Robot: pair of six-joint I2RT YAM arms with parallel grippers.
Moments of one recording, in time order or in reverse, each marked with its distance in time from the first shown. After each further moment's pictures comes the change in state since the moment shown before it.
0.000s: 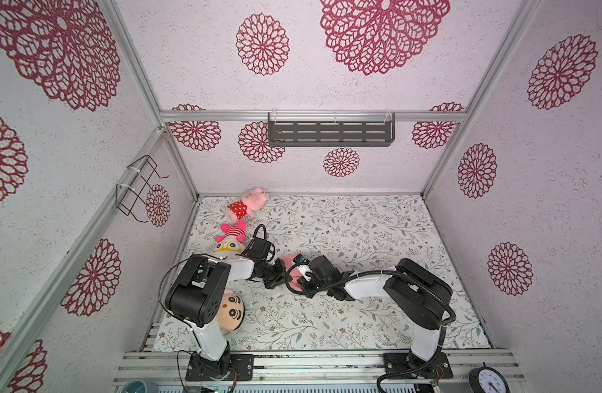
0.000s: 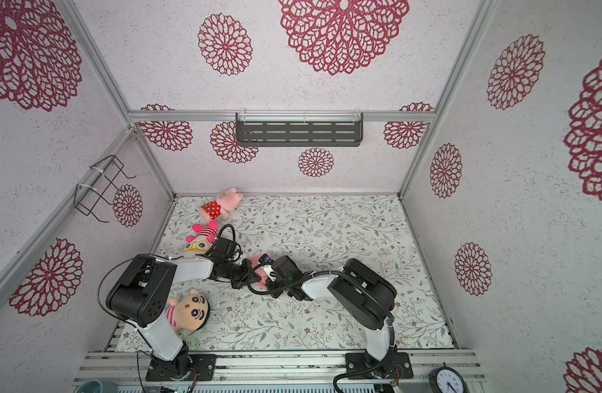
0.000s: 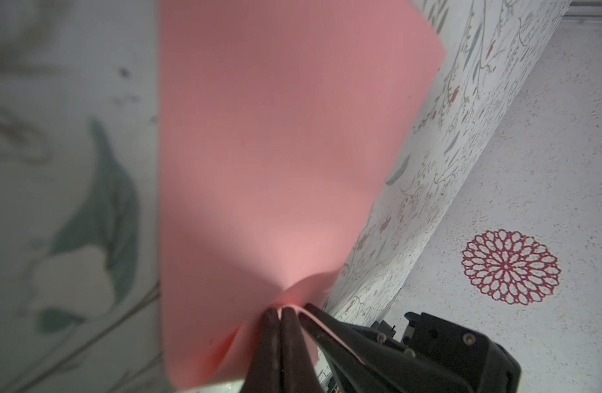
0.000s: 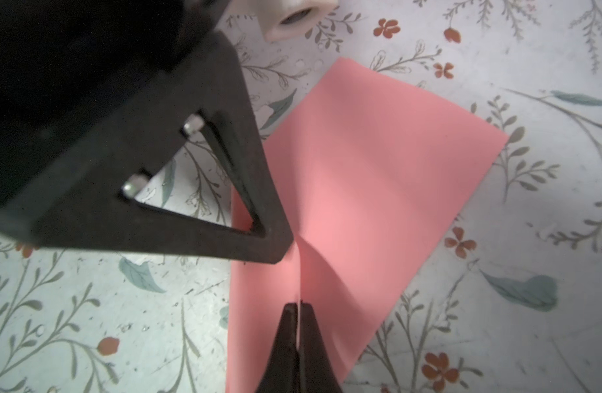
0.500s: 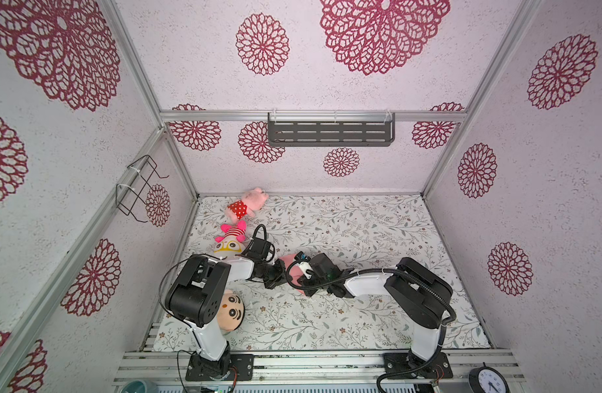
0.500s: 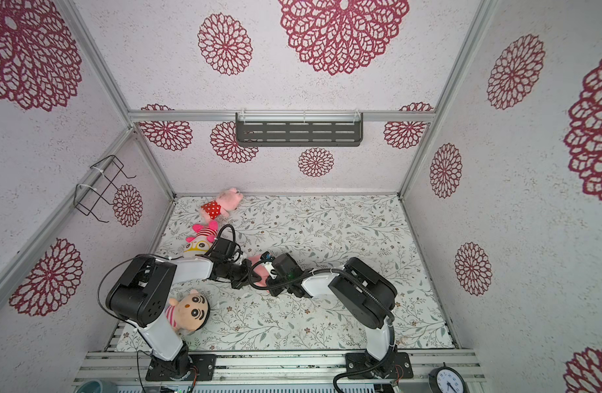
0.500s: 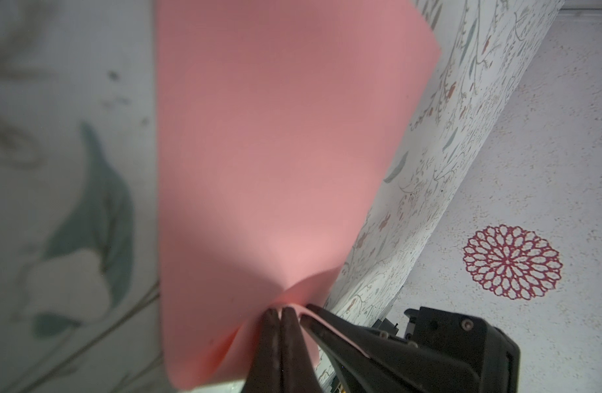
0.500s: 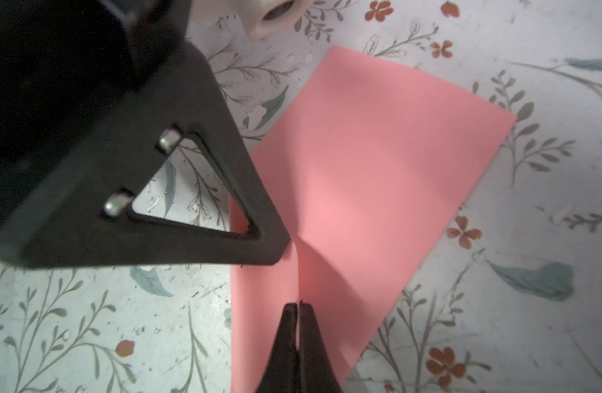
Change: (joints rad) left arm -0.001 0.000 -0.010 0.013 -0.003 0.021; right arm -0.014 0.002 0.031 -0.057 -0.039 0.072
